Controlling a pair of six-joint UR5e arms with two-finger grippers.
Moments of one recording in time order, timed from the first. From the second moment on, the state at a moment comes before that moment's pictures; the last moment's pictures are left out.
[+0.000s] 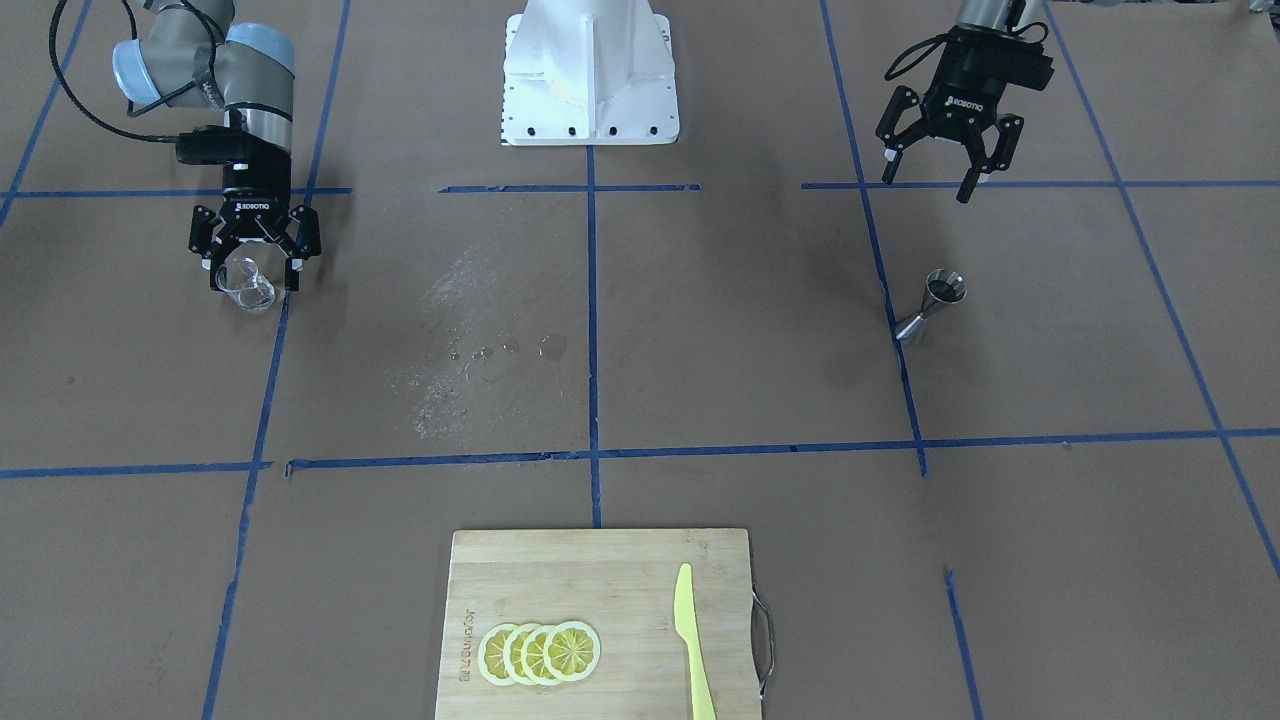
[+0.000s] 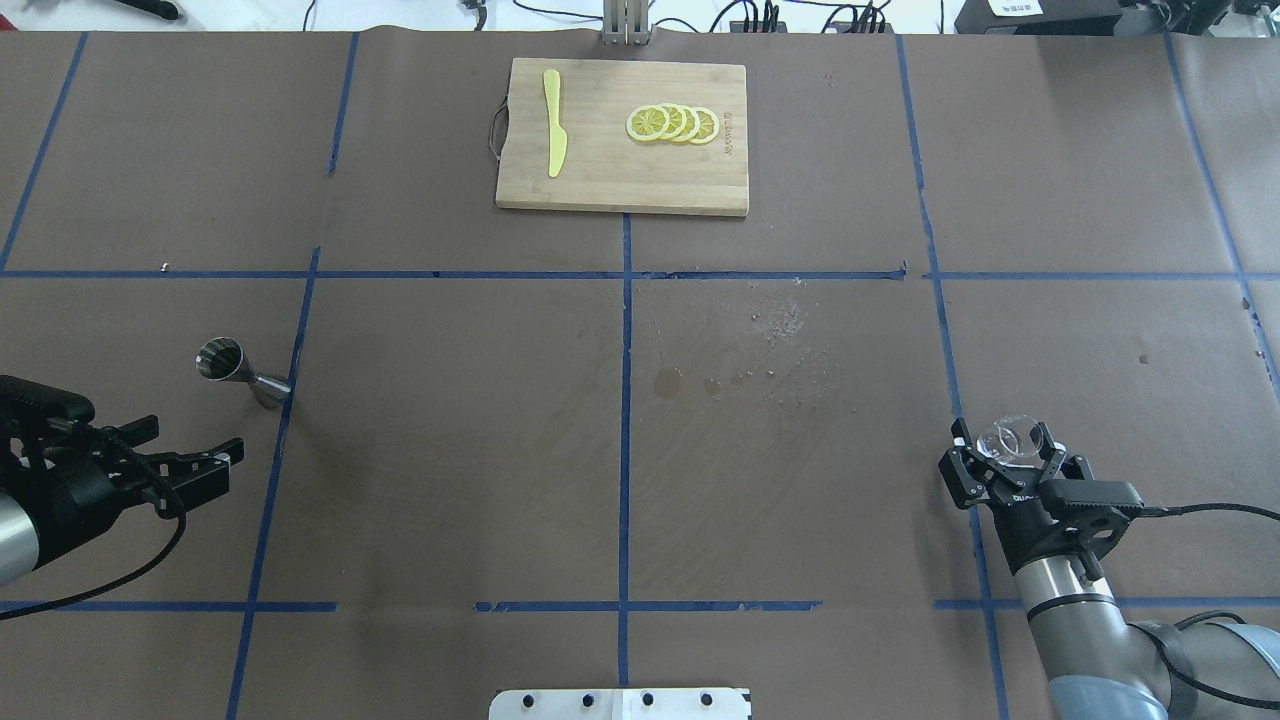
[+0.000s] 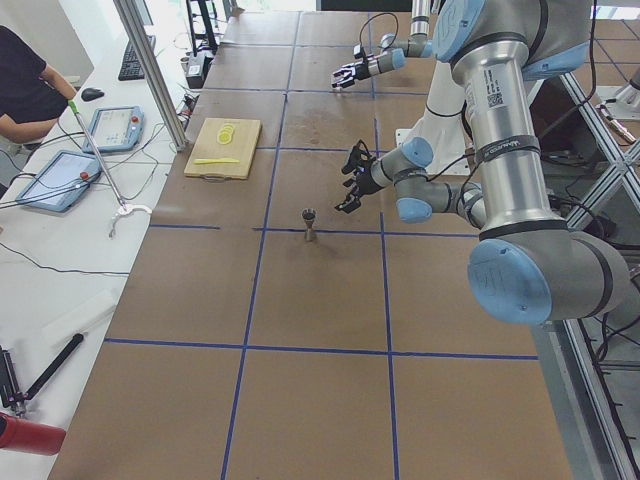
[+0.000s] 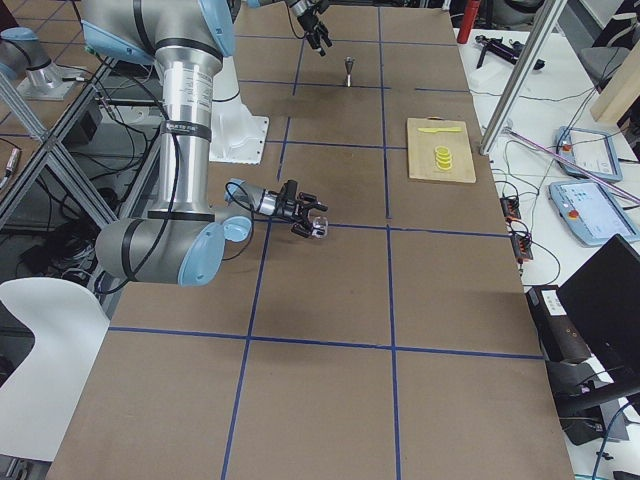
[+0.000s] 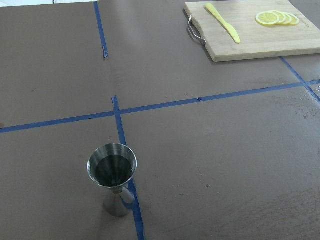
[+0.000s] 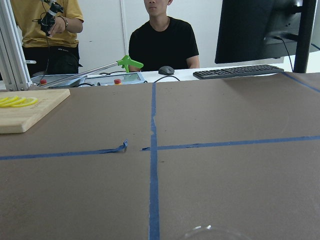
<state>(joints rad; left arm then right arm) -0.29 -1.19 -2.21 -2.46 -1.19 -1.10 0.03 -1.74 1.75 -0.86 0.41 1.68</state>
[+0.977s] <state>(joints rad) -0.29 -1.20 -2.21 -2.46 -1.19 -1.10 0.03 -1.89 1.92 -0.86 0.62 1.62</state>
